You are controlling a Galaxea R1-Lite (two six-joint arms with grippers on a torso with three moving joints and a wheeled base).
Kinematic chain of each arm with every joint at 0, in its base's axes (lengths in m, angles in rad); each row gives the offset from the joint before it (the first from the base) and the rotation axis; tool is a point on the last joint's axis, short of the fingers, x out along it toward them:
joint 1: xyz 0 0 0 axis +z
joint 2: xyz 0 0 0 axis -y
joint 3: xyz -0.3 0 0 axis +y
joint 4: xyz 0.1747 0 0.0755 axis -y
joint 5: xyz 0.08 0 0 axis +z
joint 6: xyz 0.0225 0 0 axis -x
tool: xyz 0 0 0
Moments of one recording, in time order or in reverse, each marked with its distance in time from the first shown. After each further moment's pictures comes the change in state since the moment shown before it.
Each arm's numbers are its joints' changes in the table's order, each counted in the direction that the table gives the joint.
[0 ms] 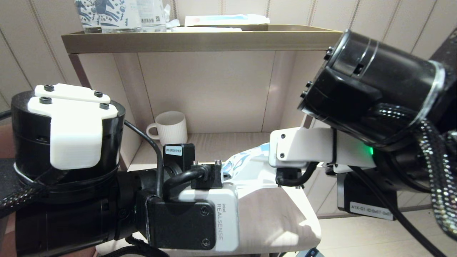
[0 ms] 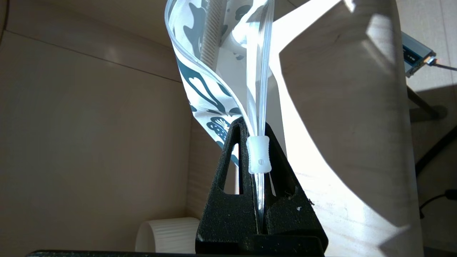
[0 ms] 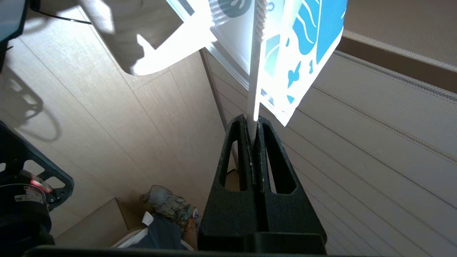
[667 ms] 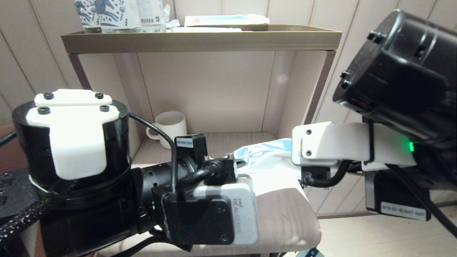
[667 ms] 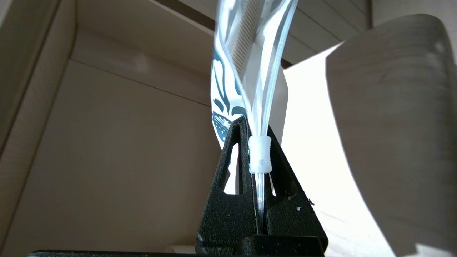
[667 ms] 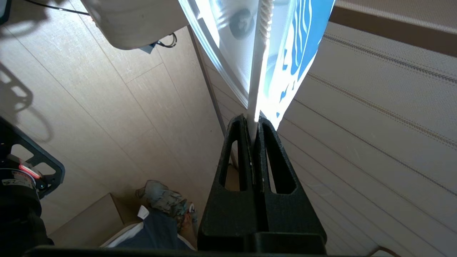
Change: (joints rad) left arm -0.020 -0.054 0.065 0.290 0.016 -0.021; right arm 0.003 0.053 0.002 -0.057 -0.025 0.000
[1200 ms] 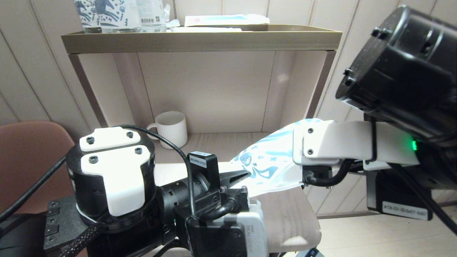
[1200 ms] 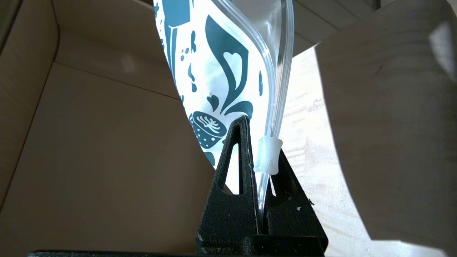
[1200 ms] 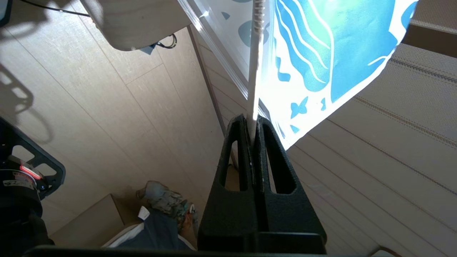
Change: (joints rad) left arm -0.007 -0.085 0.119 0.217 0.013 -0.041; right arm -0.001 0.001 0.000 0.008 0.000 0.001
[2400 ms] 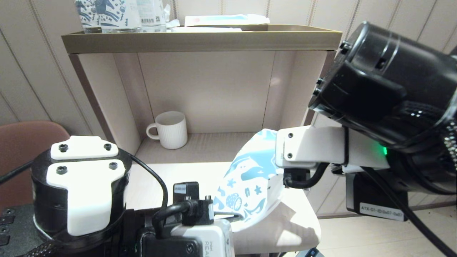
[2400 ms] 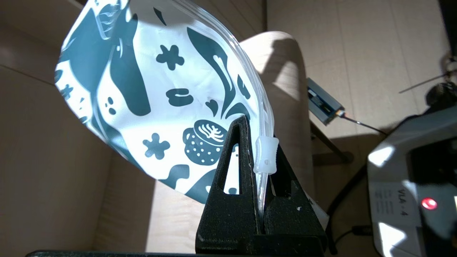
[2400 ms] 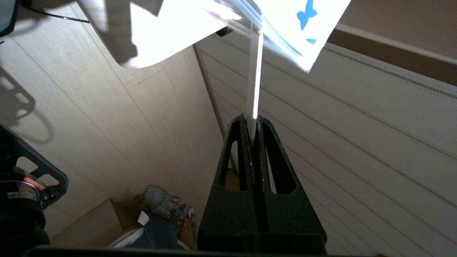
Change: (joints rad) left arm -0.001 0.130 0.018 -0.311 -0.211 0.287; right arm 0.010 -0.037 0.000 0.035 0.004 -0.001
